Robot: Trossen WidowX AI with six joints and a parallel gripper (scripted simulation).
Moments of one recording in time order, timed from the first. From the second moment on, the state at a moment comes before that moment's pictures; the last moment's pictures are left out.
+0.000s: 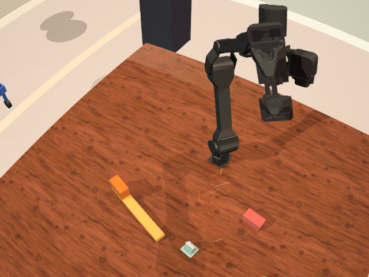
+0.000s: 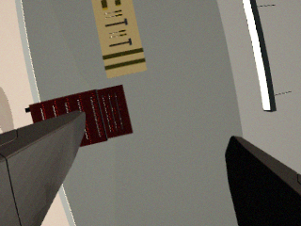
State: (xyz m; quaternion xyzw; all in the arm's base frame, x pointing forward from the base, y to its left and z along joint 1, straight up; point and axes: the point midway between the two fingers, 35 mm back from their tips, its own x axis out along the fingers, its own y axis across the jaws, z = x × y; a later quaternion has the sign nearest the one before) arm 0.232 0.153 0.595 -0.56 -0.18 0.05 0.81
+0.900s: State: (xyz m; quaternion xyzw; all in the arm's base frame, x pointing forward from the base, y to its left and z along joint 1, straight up) arm 0.355 0.119 0.460 -0.69 0.06 0.11 0.71
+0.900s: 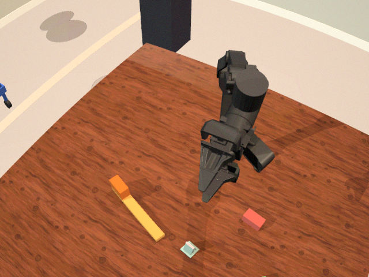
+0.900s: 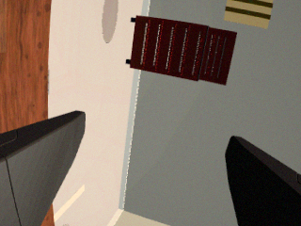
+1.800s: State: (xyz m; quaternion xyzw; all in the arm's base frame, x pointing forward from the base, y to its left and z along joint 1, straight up) arm 0.400 0.000 0.305 -0.67 0.33 0.23 0.63
